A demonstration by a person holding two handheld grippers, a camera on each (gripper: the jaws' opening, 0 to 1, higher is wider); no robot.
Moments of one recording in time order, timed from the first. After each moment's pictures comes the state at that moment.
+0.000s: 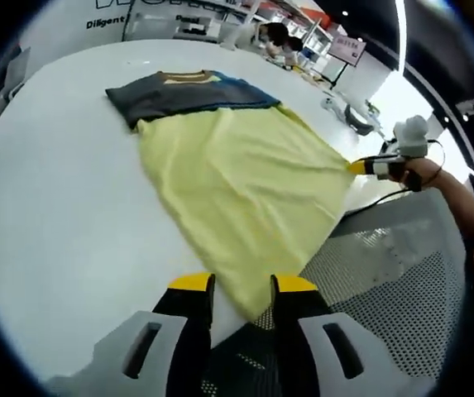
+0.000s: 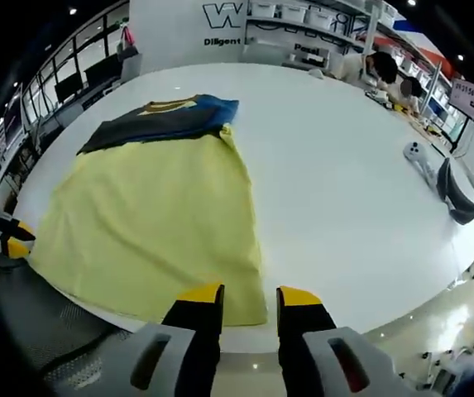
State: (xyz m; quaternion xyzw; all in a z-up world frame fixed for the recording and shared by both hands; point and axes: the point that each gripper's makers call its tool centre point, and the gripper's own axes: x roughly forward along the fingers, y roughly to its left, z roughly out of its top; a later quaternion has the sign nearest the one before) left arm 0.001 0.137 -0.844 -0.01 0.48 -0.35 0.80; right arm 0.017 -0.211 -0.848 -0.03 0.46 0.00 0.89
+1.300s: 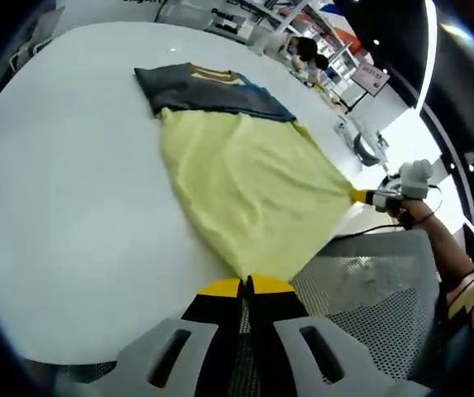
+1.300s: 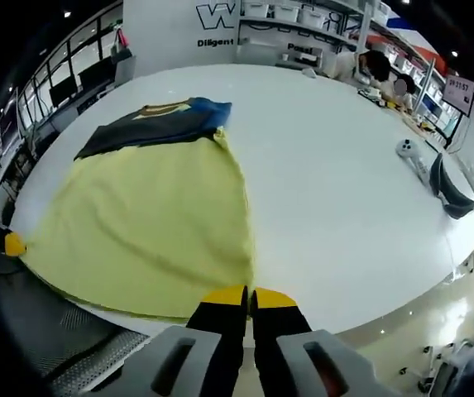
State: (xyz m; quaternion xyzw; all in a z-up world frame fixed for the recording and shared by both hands) left arm -0.001 0.147 -0.824 -0.12 0.50 -0.31 0.80; right arm 0.013 -0.209 -0.833 -0.02 0.45 -0.02 0.89
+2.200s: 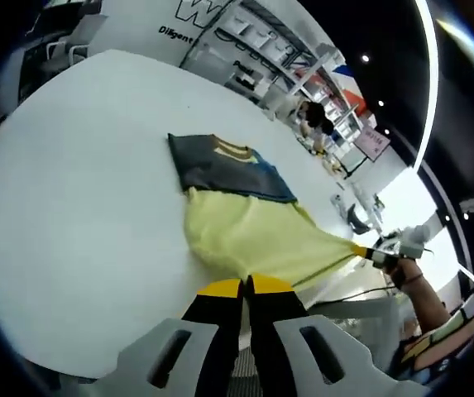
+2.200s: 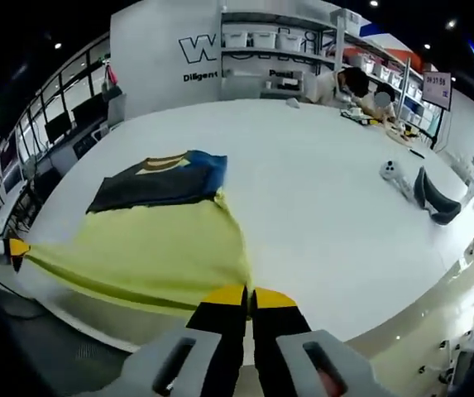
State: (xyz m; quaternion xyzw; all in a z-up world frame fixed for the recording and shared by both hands) left arm 0.051 0.179 -0.760 -0.22 0.40 -0.27 0.85; right arm 0.035 -0.193 -0.769 0.02 0.38 -0.04 0.92
